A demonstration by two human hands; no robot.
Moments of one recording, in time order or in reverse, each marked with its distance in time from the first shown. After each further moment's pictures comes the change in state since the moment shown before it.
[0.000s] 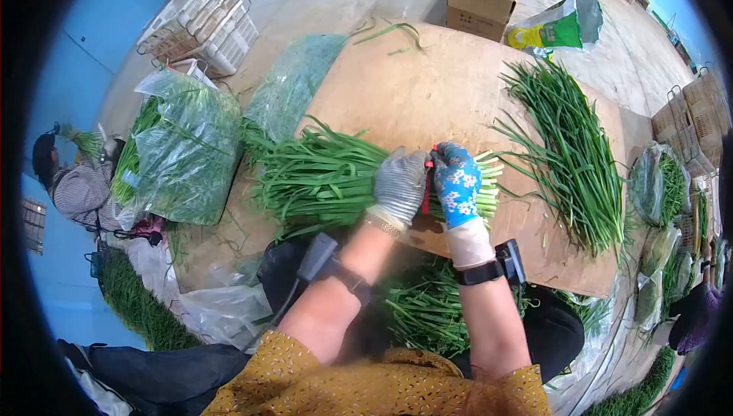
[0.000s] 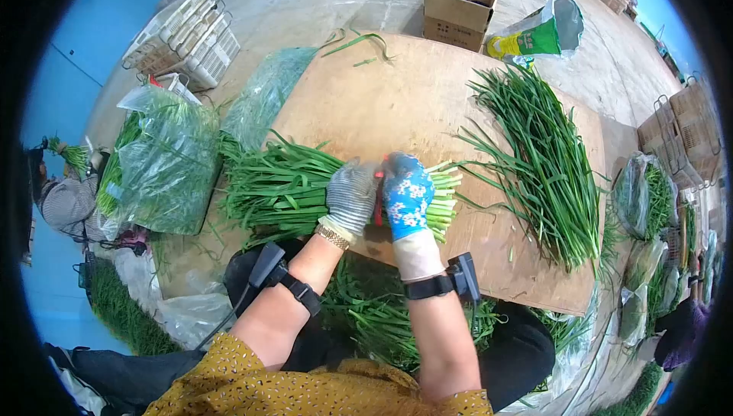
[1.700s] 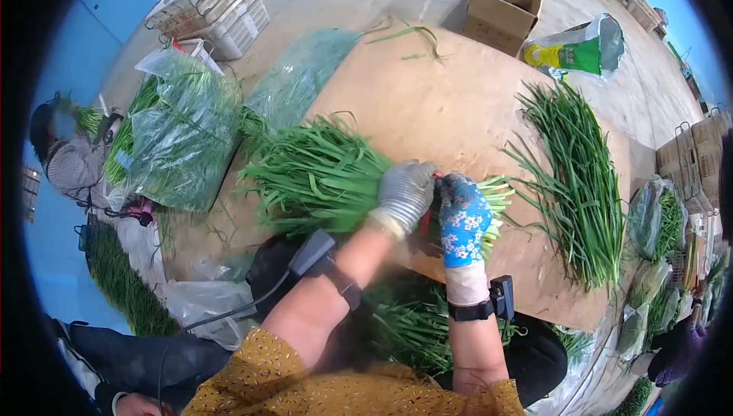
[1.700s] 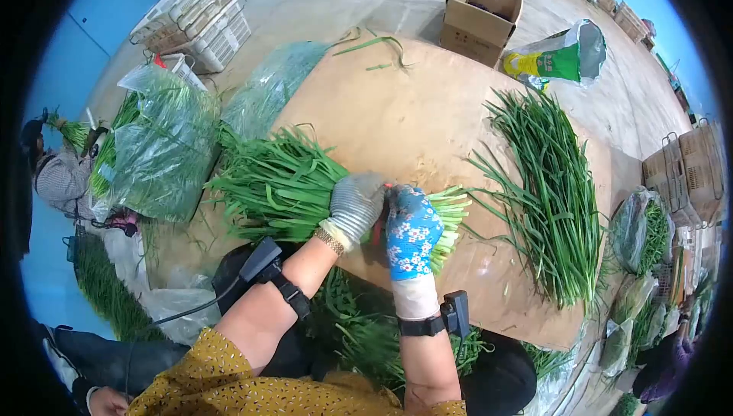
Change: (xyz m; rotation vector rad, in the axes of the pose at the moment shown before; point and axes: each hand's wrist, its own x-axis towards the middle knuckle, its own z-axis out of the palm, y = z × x) left_hand 0.019 -0.007 0.013 -0.078 -0.212 -0.158; right_hand -0.009 -0.008 -0.014 -0.100 -0.028 -0.095
